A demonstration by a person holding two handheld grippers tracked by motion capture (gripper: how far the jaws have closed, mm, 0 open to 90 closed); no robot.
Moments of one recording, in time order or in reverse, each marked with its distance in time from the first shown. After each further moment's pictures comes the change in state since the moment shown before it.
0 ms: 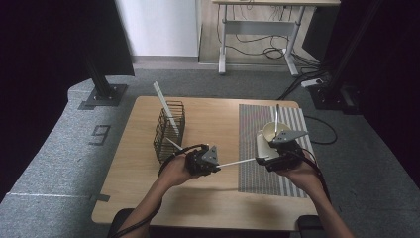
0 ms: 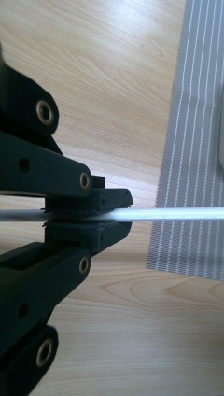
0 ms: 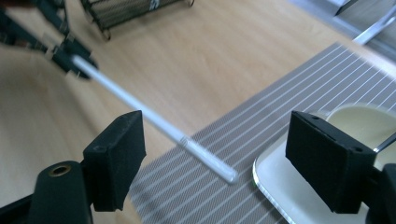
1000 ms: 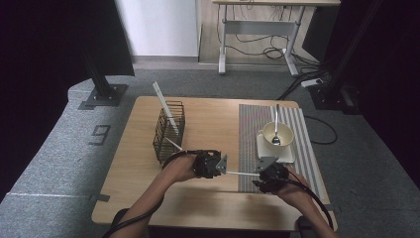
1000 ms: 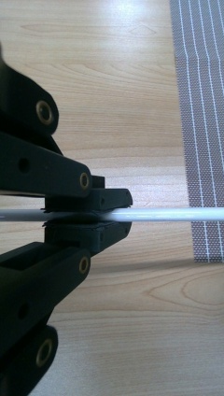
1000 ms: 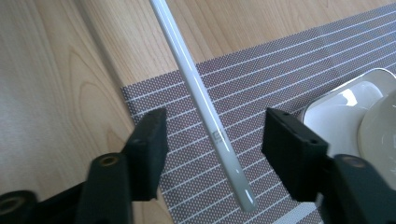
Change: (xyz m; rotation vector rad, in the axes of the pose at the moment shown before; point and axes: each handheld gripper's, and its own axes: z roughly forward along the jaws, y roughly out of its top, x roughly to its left) left arm -0.009 0.022 0.016 0.218 -0.009 0.247; right arm 0.042 -0.042 0.049 0.278 -0.037 -0.305
